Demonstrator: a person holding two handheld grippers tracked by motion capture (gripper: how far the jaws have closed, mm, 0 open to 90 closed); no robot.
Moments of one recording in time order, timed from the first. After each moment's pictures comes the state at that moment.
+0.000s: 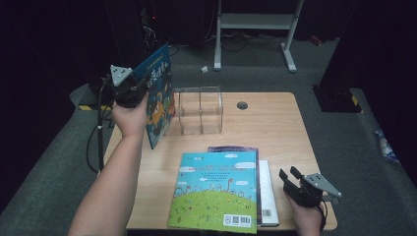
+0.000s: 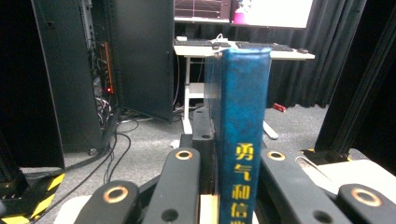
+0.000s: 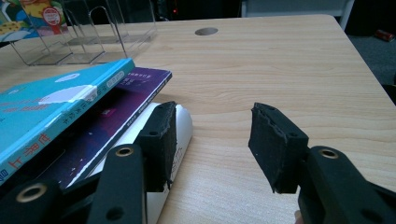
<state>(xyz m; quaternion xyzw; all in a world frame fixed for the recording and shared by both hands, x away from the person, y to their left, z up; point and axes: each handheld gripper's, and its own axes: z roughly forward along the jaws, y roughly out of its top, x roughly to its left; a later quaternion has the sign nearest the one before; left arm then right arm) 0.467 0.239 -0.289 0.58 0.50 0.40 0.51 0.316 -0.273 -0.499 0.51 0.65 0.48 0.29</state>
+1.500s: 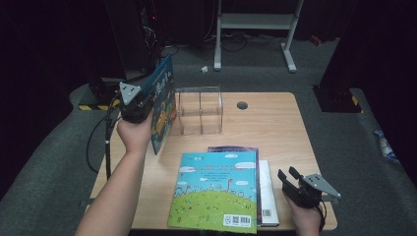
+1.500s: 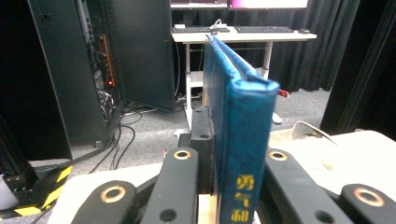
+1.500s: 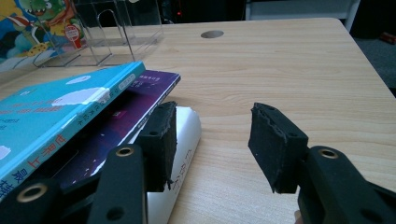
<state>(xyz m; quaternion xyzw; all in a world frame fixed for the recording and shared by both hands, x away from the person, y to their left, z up) 0.444 0.229 -0.328 0.60 0.49 0.40 0.49 0.313 -0.269 -0.497 0.51 0.65 0.49 0.28</state>
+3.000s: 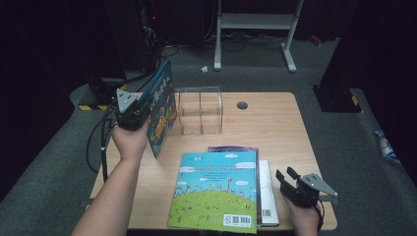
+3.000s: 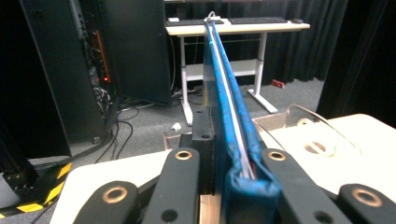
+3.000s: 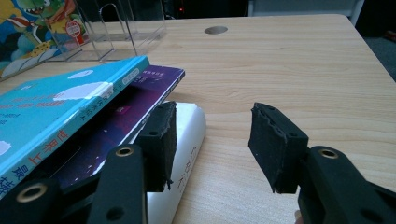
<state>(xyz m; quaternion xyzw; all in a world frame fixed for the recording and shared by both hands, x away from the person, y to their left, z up) 0.429 0.235 -0.331 0.61 0.49 0.40 0.48 0.315 -0.265 -0.499 0.50 0.66 0.48 0.28</state>
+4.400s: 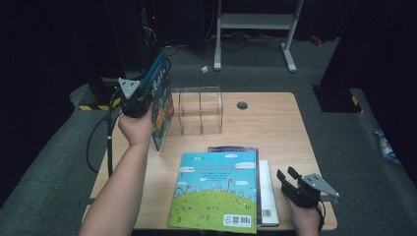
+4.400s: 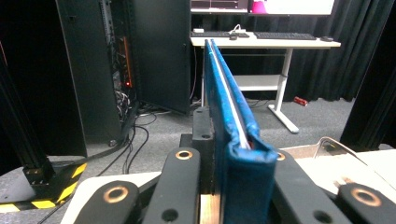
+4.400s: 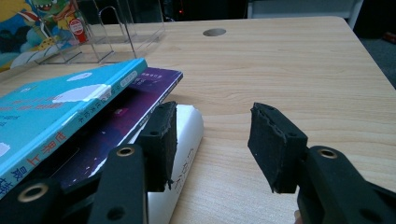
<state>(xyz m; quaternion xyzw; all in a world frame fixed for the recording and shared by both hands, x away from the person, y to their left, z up) 0.463 0.229 -0.327 0.57 0.52 0.42 0.48 0.315 -0.267 -0.498 0.50 0.66 0.48 0.28</state>
